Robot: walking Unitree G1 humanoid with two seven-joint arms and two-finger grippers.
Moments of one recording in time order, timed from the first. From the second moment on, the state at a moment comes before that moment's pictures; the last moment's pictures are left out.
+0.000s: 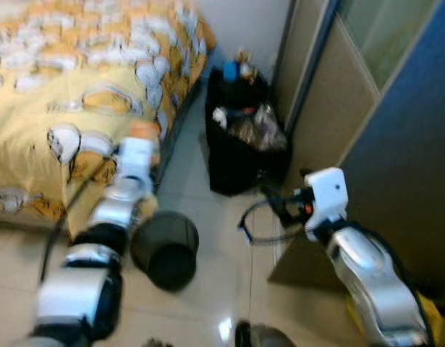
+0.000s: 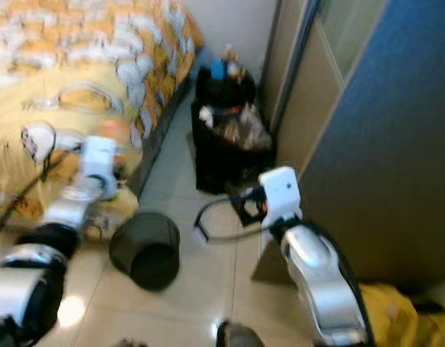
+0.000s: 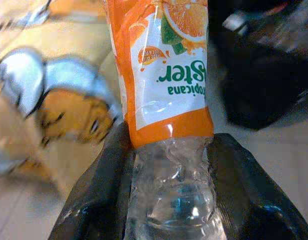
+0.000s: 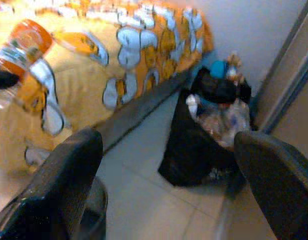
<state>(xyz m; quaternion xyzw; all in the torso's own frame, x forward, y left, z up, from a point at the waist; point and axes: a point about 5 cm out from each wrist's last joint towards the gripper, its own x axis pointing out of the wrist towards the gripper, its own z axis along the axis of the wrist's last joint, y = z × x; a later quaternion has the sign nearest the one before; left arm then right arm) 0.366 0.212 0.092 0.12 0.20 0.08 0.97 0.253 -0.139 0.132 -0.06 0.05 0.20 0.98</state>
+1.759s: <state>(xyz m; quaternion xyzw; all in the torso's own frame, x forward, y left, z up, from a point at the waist) 0.355 0.304 0.134 0.31 0.12 0.24 0.91 0.179 -0.148 0.154 -0.06 0.16 0.25 0.95</state>
